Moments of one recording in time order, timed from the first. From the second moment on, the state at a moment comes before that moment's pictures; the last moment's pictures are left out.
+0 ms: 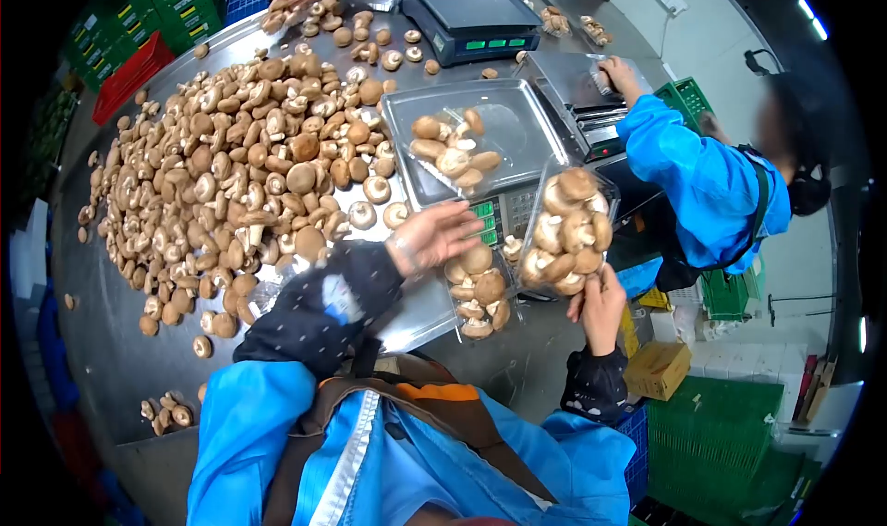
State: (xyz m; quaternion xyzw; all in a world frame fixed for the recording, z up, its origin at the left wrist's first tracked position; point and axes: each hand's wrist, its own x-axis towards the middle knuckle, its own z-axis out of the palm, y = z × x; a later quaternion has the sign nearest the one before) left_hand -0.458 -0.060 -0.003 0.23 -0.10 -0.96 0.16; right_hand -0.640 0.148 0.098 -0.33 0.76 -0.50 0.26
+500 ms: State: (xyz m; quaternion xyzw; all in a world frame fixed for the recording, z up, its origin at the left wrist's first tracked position) left_hand -0.243 0.015 -0.004 0.27 -0.10 -0.90 0.34; right_hand -0.611 -0.019 0.093 -0.52 0.66 -0.42 0.33
